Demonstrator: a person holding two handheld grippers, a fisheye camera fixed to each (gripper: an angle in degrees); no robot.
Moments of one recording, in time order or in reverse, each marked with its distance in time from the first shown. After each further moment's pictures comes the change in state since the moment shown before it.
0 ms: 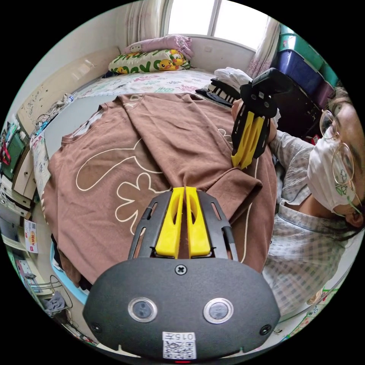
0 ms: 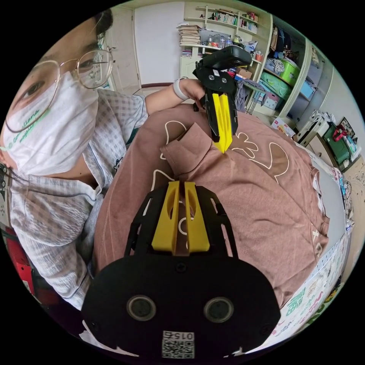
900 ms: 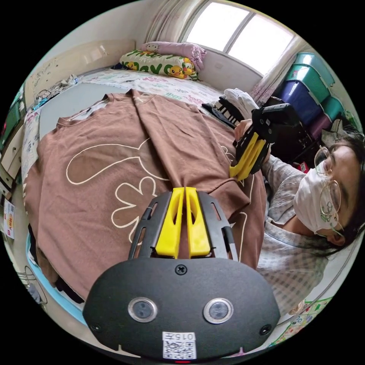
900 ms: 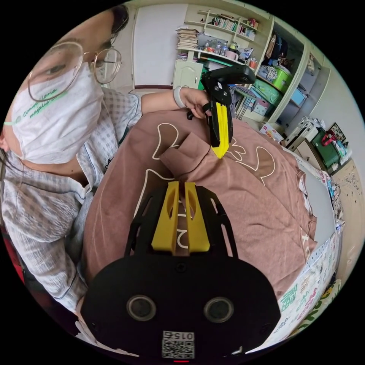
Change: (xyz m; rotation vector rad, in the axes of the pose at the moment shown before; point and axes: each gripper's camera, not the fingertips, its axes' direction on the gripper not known) left arm -0.060 0.019 0.070 0.104 0.102 -0.120; right arm -0.040 0.018 -0.019 0.058 0.103 0.002
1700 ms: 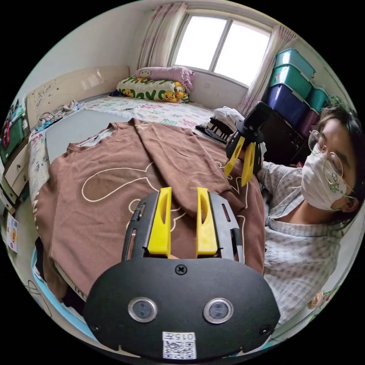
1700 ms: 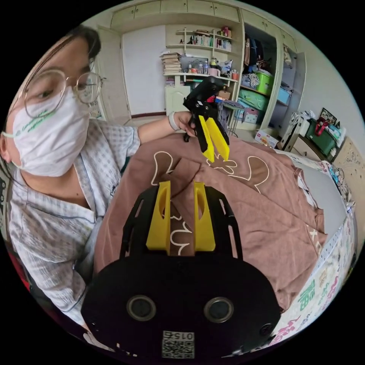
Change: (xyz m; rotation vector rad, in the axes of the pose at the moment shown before) left arm 0.024 0.009 -0.039 0.117 0.056 0.094; right arm -0.017 -0.023 -0.012 0.089 -0.037 0.094
